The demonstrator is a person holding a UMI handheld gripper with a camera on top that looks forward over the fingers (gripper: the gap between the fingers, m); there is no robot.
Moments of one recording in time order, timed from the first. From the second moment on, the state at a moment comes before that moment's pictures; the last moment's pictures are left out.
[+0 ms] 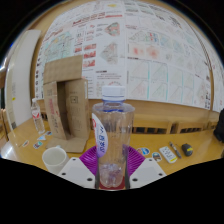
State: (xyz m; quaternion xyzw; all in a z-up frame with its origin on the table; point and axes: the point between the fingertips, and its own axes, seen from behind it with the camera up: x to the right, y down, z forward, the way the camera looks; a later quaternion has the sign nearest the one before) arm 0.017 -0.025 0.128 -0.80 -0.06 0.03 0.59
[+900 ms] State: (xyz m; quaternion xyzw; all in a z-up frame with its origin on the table) arm 0.016 -0.160 0.114 -0.87 0.00 -0.02 0.49
